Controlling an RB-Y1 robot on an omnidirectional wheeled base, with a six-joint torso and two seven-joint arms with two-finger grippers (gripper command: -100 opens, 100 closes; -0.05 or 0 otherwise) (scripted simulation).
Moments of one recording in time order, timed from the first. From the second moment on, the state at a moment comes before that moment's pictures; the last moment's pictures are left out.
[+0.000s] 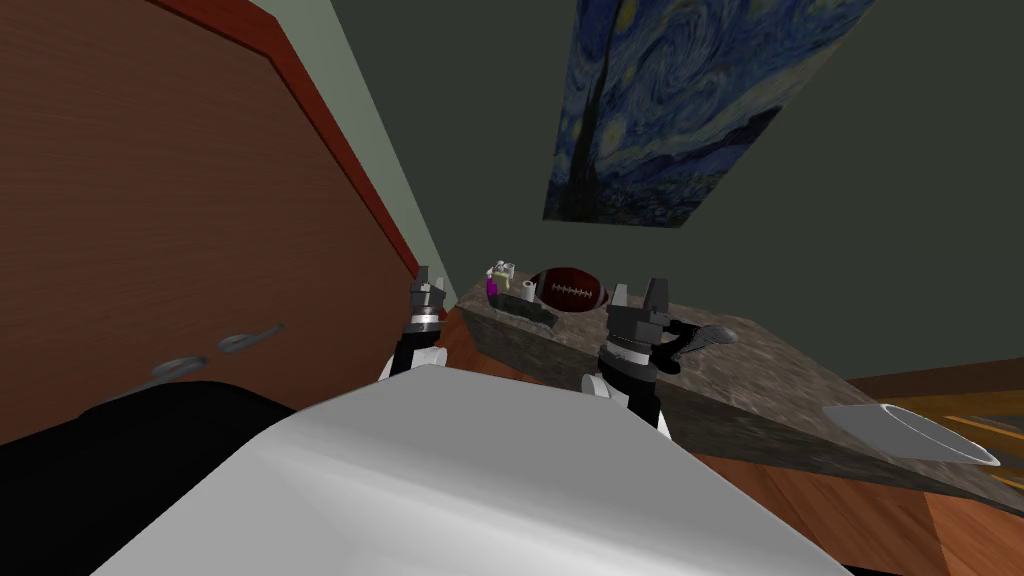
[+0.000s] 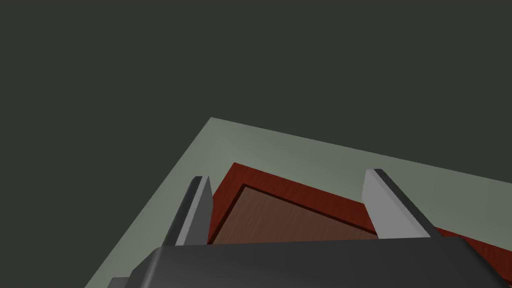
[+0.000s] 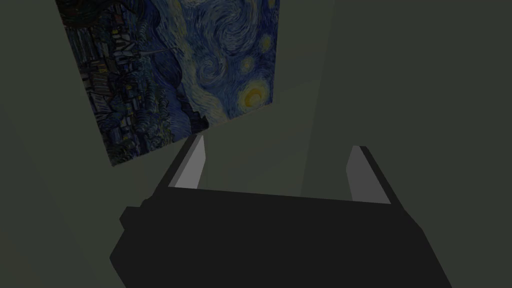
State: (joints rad) left arm 0.51 -0.03 0.06 -2.28 0.01 -0.35 0.01; right arm 0.53 0.04 0.06 -2.31 0.05 -0.61 0.04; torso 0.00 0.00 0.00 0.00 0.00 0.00
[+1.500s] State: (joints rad) left arm 0.54 0.27 0.12 -2.15 -0.13 -0.19 -0.10; right arm 0.53 0.04 0.06 -2.31 0.05 -0.61 0.04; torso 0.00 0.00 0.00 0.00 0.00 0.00
